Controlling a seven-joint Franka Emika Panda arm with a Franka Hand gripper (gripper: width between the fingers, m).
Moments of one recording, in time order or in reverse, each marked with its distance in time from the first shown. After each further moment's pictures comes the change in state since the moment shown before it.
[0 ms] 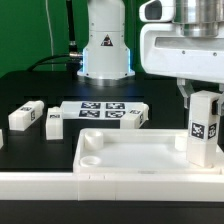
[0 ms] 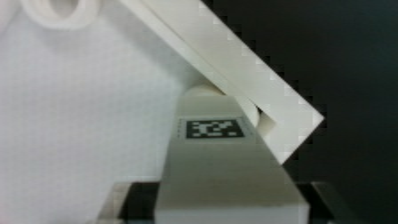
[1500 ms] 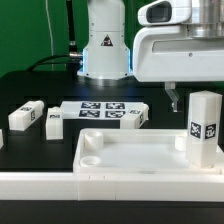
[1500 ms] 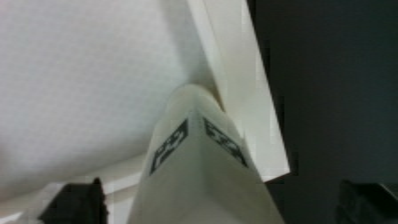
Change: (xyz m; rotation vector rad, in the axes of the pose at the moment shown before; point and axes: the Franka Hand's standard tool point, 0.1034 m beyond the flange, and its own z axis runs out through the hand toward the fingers) arm -0.003 -0.002 0.001 -0.003 0.001 -0.657
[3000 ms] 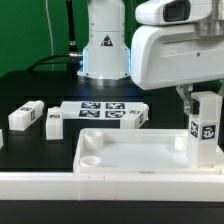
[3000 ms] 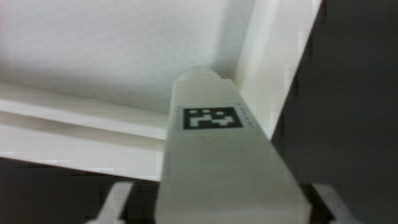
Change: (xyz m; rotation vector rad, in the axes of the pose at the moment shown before) arm 0.003 0.004 -0.002 -0.011 0.012 -0.479
